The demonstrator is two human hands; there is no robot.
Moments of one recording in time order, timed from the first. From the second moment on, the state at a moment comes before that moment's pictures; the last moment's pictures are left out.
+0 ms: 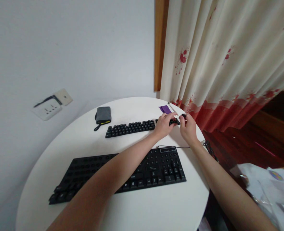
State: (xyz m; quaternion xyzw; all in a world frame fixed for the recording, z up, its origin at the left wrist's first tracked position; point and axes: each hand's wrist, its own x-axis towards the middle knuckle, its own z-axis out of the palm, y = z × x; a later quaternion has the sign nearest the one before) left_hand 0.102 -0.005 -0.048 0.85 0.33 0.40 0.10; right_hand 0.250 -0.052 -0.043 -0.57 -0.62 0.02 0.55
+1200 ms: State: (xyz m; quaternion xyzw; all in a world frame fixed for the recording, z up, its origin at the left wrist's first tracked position) left_hand 0.100 -0.007 -0.059 0.88 0.37 0.28 0.08; right_hand 0.260 -0.050 -0.047 -0.61 -0.52 0.02 0.60
